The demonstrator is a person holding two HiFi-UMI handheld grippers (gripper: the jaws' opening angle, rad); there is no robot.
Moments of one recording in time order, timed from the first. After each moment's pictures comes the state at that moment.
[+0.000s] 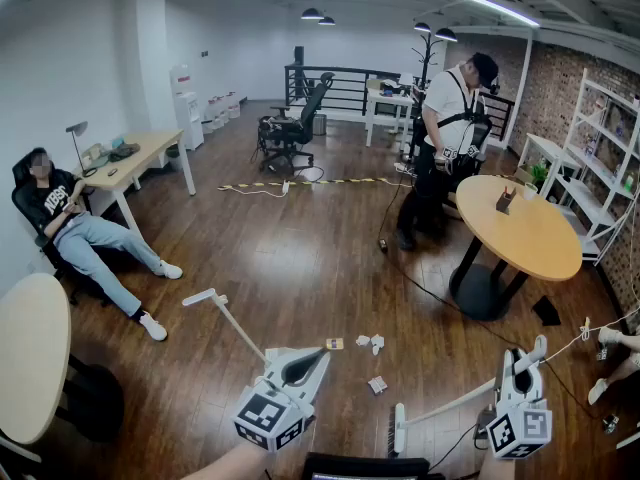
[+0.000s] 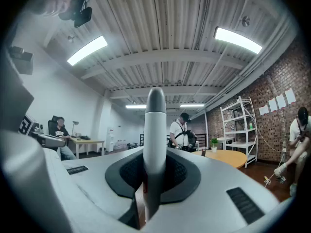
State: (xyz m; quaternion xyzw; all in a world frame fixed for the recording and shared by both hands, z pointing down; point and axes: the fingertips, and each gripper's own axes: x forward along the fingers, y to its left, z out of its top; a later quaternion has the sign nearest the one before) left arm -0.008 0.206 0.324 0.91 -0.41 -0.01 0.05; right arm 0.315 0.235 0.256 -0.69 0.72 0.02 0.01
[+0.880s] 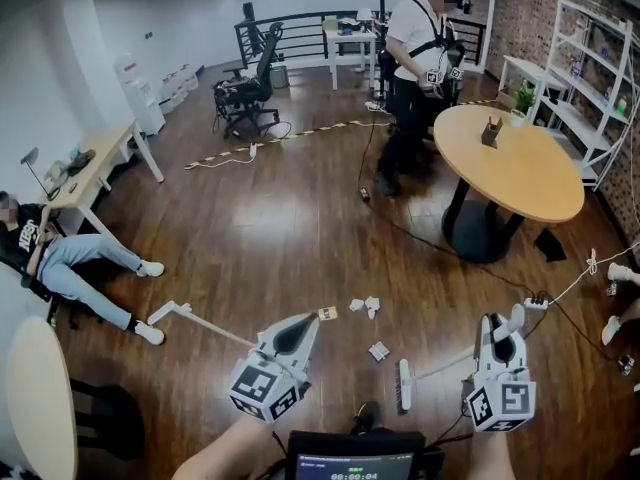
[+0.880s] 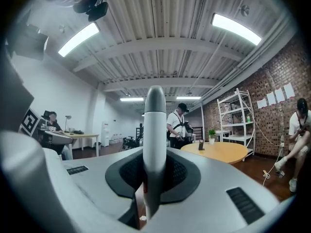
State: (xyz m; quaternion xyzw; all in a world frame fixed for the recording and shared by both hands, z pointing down) left arm 0.094 -0.014 0.391 0.92 -0.38 0.02 0.07; right arm 0.388 0.038 0.346 -0.70 0.71 0.00 -0.01
